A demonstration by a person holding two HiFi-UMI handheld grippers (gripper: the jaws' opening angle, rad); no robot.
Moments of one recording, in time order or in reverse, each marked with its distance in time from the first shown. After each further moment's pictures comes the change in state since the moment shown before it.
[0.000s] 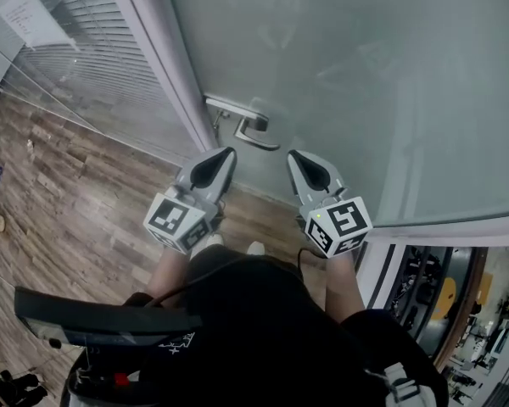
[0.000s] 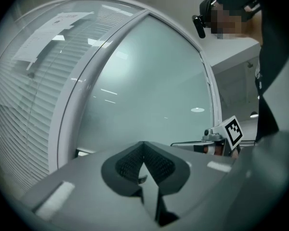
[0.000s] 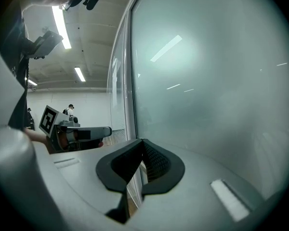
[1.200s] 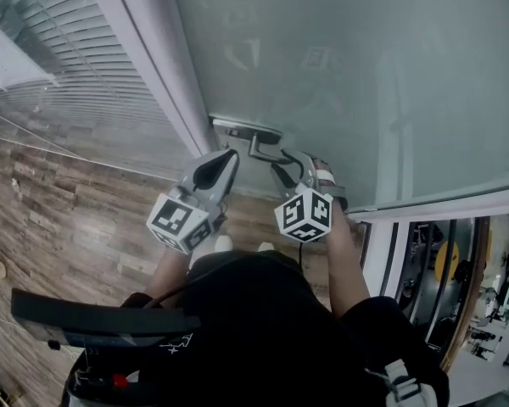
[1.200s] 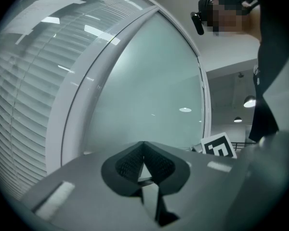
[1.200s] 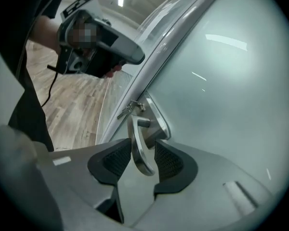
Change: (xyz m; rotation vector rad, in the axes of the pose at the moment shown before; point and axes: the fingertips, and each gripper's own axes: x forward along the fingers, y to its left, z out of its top) left arm 0.016 0.052 0.001 -0.034 0.053 -0.178; right arm 0.083 -0.001 -0.088 -0.692 0.547 -0.154
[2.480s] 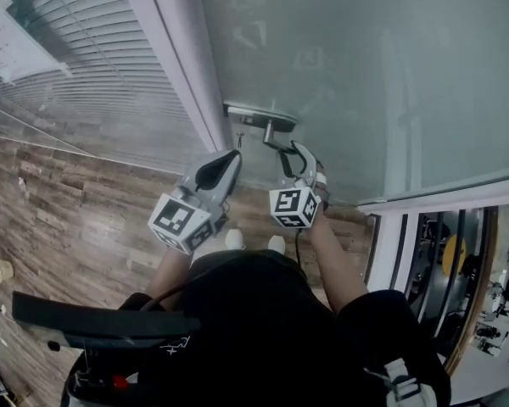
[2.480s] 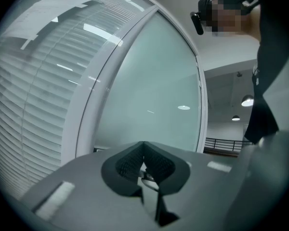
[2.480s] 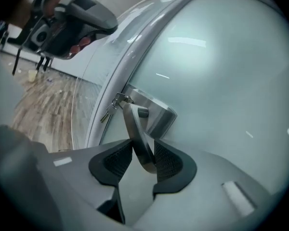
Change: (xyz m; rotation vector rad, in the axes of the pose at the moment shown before) left arm -0.035 -0.004 -0.009 0.009 0.033 -0.016; right arm 0.035 0.014 -0.024 0.316 -0.077 -0.332
